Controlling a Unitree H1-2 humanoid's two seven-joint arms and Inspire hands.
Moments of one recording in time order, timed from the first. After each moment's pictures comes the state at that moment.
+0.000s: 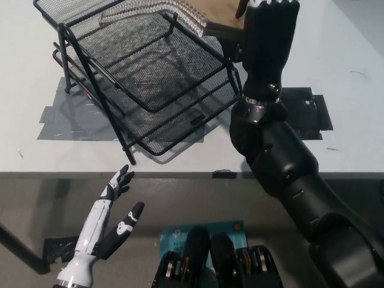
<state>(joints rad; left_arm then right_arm) -0.05 0.16 -0.07 0.04 0.21 -0.31 -0.04 -1.02 0.01 0.30 0.85 -0.97 -0.13 -1.23</state>
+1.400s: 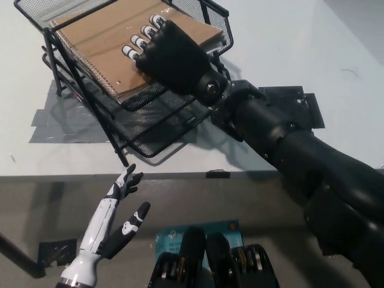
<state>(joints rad) -0.05 0.16 -0.09 0.03 0.21 -0.31 -0.05 -1.28 -0.01 0.96 1.25 -1.17 -0.16 -1.21</state>
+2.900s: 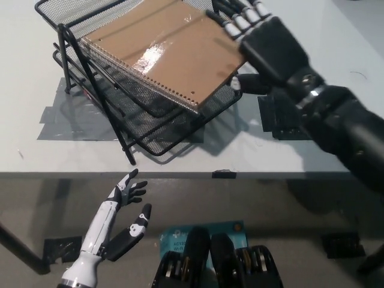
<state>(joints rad) -0.05 0.16 -0.09 0.05 0.22 -0.30 -0.05 -0.99 -0.51 0.83 0.41 -0.70 -0.01 -0.35</state>
